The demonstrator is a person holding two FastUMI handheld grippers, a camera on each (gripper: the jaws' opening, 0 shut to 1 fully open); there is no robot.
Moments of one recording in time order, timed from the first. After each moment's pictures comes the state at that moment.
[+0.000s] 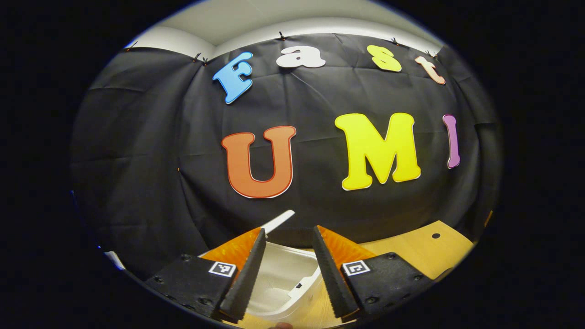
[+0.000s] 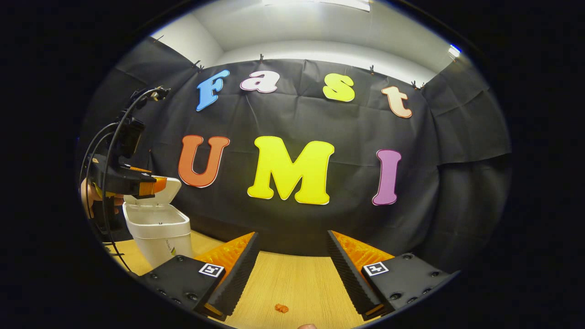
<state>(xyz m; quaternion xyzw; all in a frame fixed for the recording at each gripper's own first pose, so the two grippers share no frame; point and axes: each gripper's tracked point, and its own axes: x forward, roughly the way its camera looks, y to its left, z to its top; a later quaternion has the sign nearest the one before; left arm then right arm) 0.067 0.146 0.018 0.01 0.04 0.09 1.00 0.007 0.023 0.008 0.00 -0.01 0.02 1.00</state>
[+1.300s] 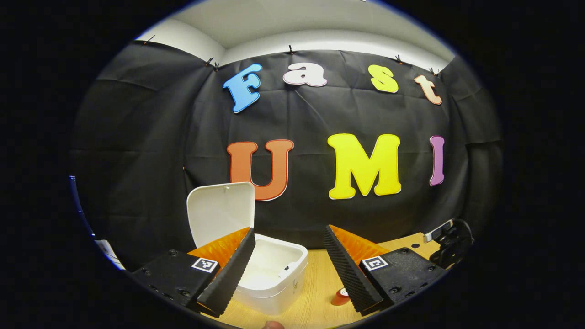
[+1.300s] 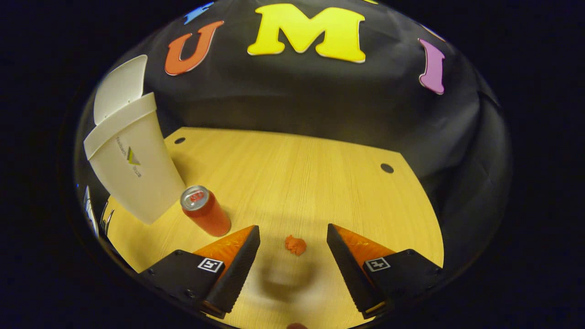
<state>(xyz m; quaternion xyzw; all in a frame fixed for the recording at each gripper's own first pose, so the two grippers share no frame) -0.005 0.125 0.043 -0.02 0.01 0.07 1.00 0.063 0.042 -0.292 0.00 0.42 0.05 0.90</state>
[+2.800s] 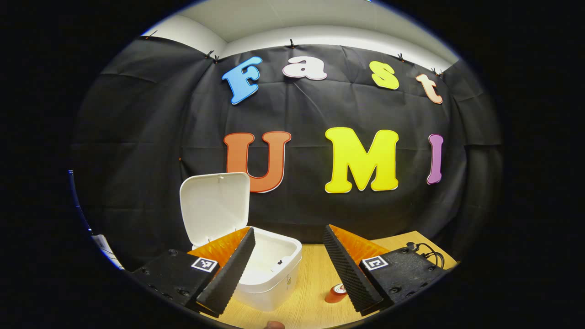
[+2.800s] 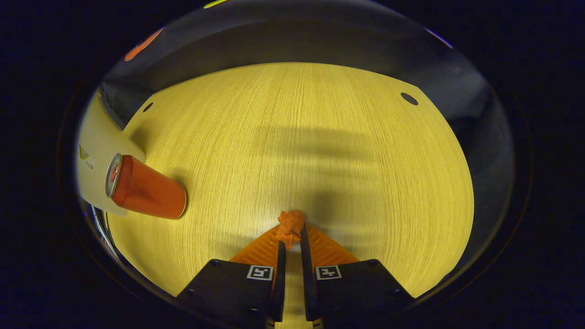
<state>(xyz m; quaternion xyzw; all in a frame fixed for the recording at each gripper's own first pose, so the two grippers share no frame) -0.003 0.117 0.029 -0.03 0.04 0.07 1.00 0.070 0.033 -0.386 0.03 0.57 0.03 0.82</state>
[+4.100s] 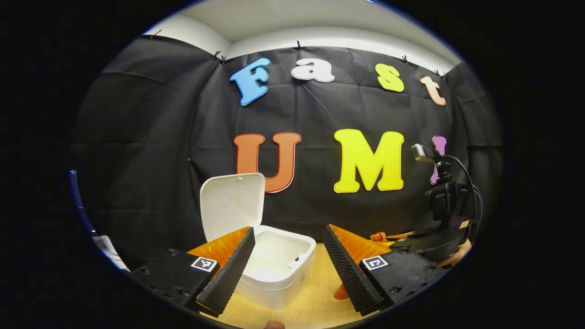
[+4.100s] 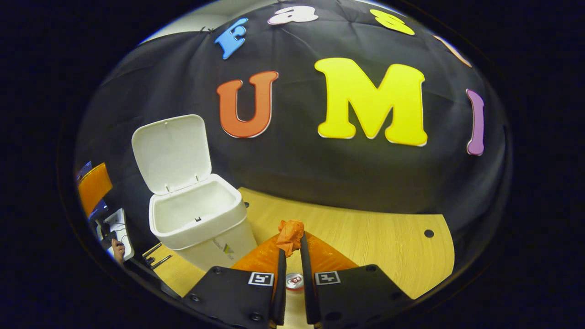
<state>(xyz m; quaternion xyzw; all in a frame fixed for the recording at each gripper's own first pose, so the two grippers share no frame) -0.026 0.154 0.032 -0.04 0.03 0.08 1.00 0.129 0.070 -0.043 0.02 0.21 0.21 0.96</state>
